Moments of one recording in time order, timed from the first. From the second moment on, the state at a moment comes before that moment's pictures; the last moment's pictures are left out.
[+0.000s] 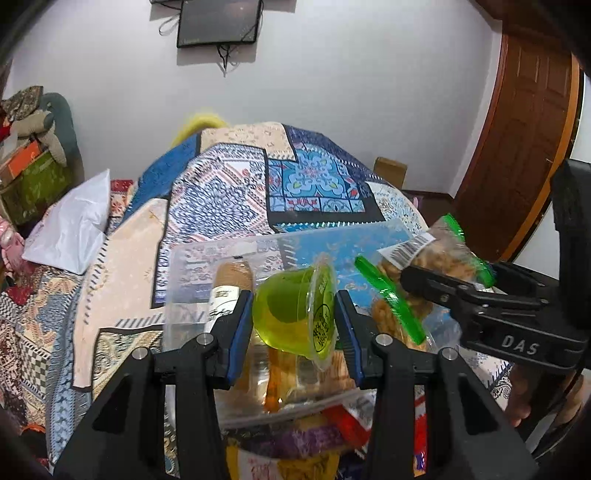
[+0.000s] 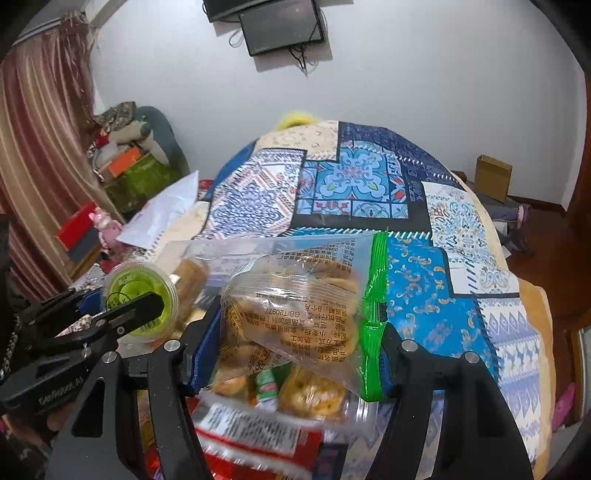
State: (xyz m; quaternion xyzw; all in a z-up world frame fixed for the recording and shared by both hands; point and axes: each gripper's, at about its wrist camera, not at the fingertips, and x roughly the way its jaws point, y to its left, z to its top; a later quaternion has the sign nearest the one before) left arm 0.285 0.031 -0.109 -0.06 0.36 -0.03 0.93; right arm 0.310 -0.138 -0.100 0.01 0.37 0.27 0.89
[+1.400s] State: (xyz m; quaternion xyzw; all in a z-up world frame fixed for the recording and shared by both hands) left arm 0.180 0.054 -0.126 -0.04 0.39 -0.01 0.92; right arm 0.210 -0.149 -0.104 -0.06 0.40 0.31 0.86
